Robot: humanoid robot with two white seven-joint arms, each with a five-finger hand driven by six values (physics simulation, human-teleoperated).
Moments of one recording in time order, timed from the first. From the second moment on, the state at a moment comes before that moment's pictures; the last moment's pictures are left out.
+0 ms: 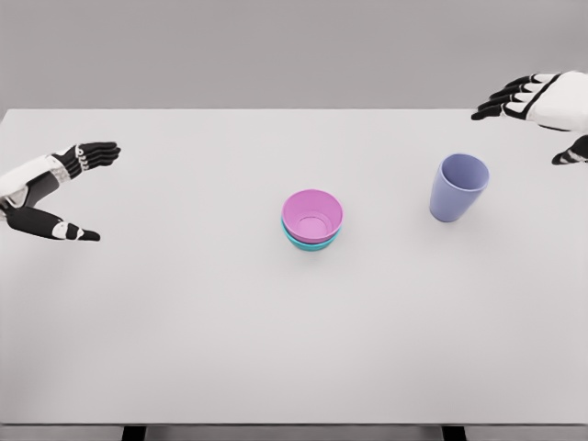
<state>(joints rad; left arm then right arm) -0.40 0.98 -0.61 -1.27 0.74 -0.61 -0.61 -0.73 -1.12 0.54 -1.59 0.20 -0.55 0.61</state>
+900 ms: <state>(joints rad) -0.40 0.97 -0.60 -1.26 0.74 -0.61 -0.61 -0.84 -0.91 0.78 -1.35 0.31 -0.55 0.61</state>
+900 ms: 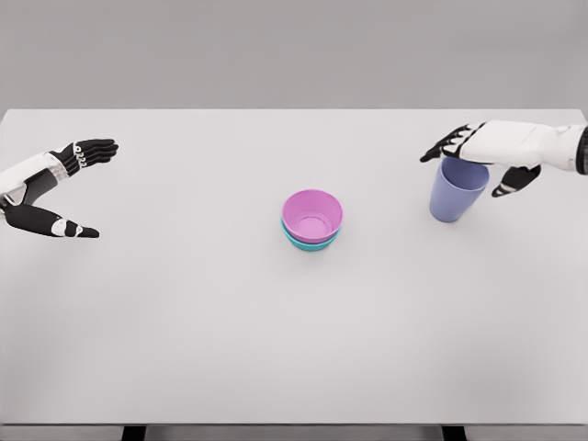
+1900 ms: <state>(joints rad) -0.40 0.96 -0.60 -1.26 0.74 -0.61 -0.61 -0.86 -0.83 0.81 -1.23 0.34 -0.58 0.61</state>
